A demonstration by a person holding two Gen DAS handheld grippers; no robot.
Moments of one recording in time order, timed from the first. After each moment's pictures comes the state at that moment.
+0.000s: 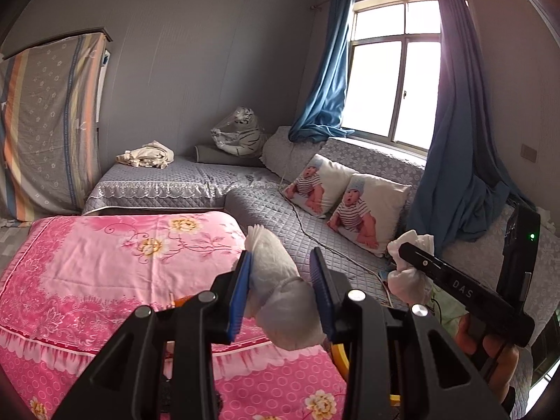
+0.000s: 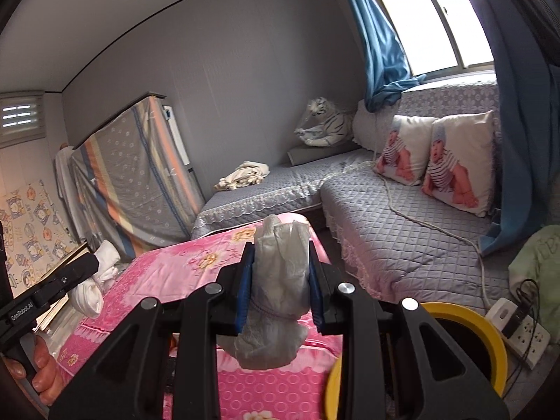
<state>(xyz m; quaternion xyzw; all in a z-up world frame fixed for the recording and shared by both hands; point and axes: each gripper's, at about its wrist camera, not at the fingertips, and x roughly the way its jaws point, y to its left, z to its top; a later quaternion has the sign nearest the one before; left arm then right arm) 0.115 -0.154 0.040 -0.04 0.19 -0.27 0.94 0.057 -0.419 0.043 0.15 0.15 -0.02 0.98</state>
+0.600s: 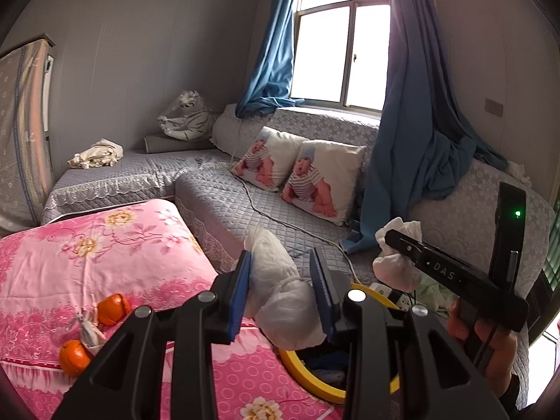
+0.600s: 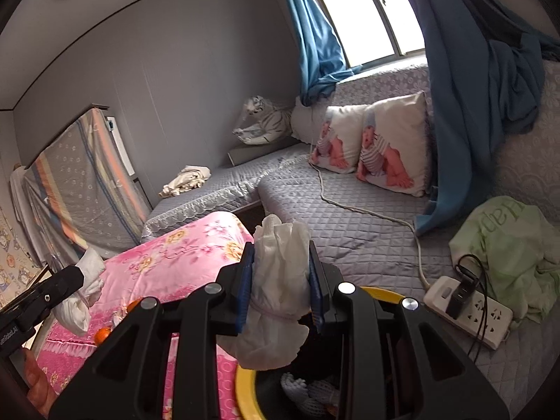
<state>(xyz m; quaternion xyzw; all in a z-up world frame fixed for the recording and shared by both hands) 0.113 -0.256 0.007 0.02 0.22 -0.36 0.91 0.026 -0.506 -0.004 0.19 0.17 -0.13 0.96</state>
